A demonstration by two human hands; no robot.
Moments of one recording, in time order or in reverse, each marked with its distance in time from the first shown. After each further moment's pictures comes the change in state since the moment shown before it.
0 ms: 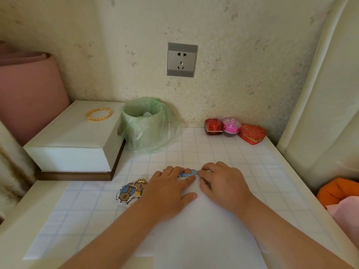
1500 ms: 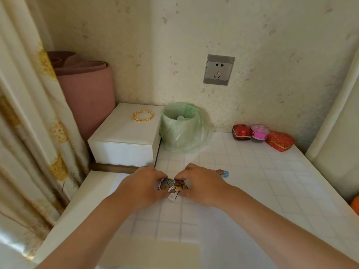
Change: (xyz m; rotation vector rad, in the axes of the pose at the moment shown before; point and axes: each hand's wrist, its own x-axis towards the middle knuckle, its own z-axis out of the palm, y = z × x) left_hand -0.096 -0.108 -0.041 -0.313 0.018 -0.312; right_hand 0.074 -0.137 -0.023 0.368 -0.579 0.043
